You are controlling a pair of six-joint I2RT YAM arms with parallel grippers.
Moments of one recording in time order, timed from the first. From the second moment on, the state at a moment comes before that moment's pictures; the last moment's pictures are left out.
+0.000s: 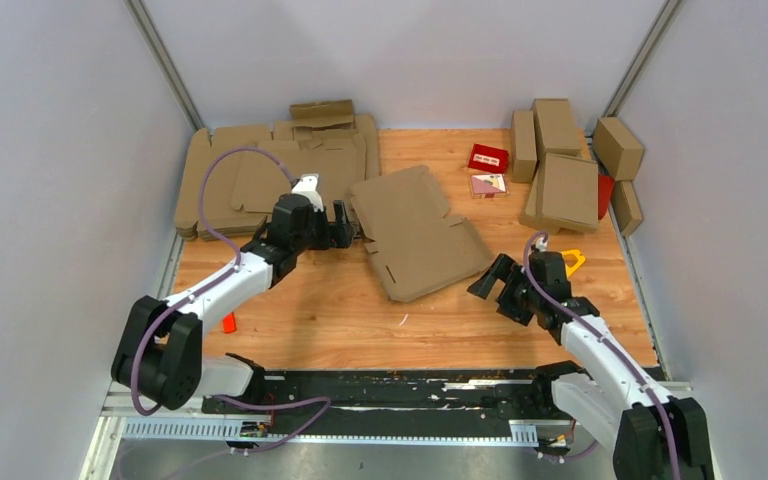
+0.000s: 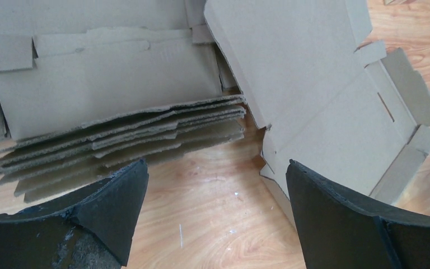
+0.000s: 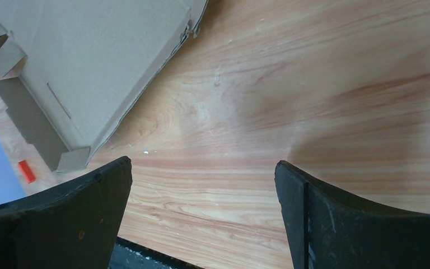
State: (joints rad) left arm -0.43 1.31 0.75 0.01 -0.01 -0.39; right arm 0.19 0.89 0.40 -0.35 -0.22 0.73
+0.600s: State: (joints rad) left arm -0.39 1.38 0.75 0.10 0.18 -0.41; right arm 0.26 1.28 0.47 0.01 -0.29 0.93
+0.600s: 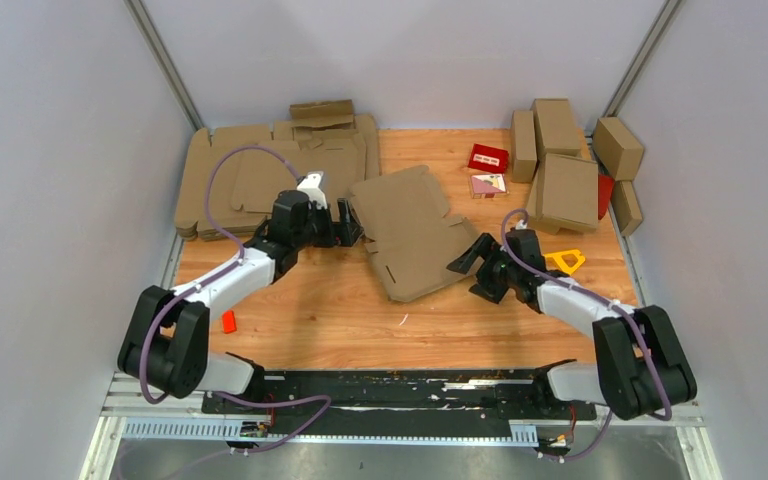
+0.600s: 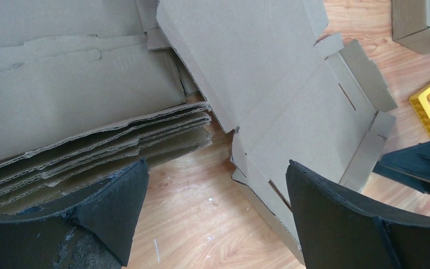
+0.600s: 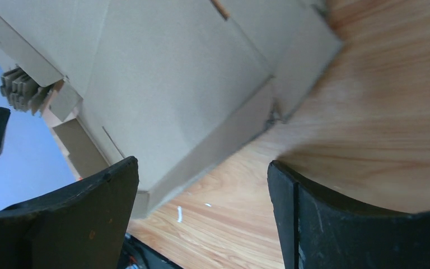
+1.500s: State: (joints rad) left arm -0.39 1.27 0.66 0.16 0.17 -0.40; right arm 0.40 1.41 0.57 -0.03 -0.01 1.09
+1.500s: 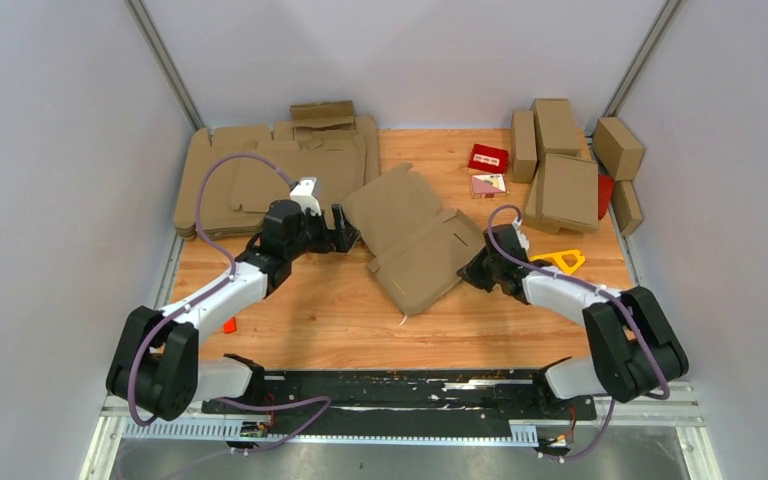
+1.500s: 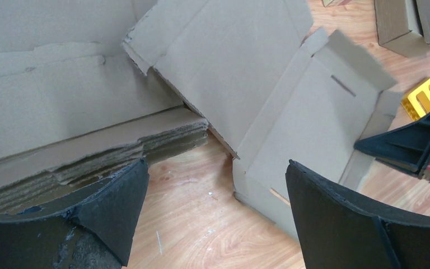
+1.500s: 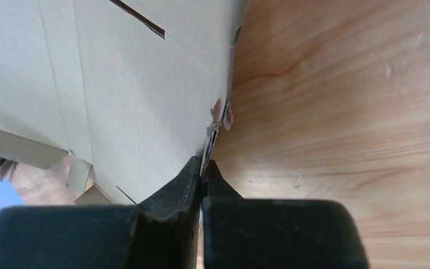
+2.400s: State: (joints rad) left arm -0.39 1.15 0.62 0.24 0.37 -0.44; right arm 0.35 0.81 0.89 -0.46 0.07 0.44
